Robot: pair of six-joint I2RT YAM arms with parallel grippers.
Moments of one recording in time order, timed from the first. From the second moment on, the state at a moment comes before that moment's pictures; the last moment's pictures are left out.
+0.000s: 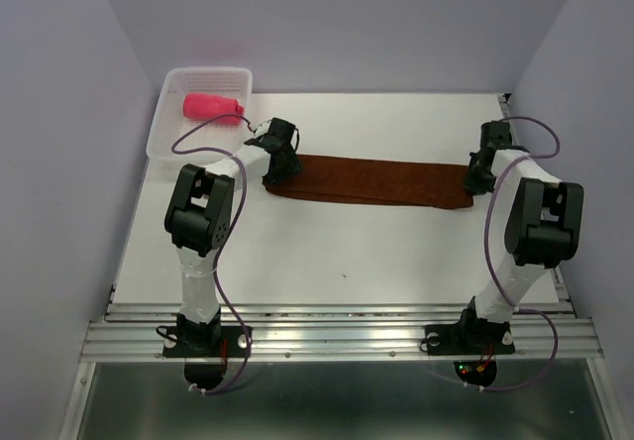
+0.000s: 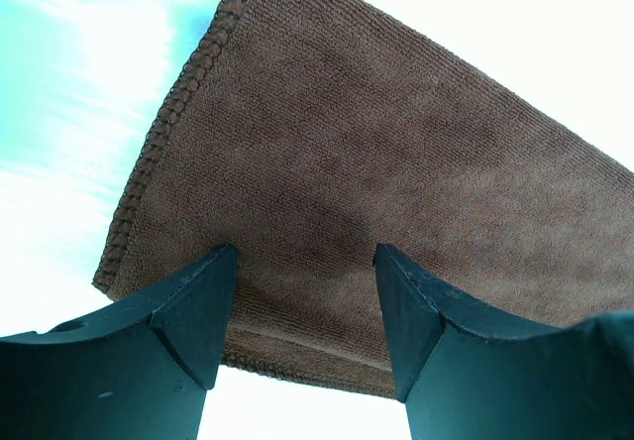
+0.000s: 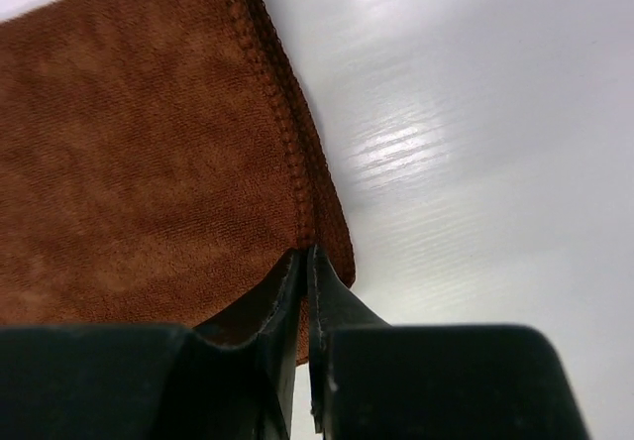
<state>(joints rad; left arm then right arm) -0.39 2.03 1.43 -0.41 -0.20 -0.77 -0.16 1.84 1.25 -0.55 0.14 0.21</state>
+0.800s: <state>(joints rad) -0.39 1.97 1.37 -0.41 -0.12 -0.75 -0.16 1.87 1.27 -0.55 0.23 0.19</state>
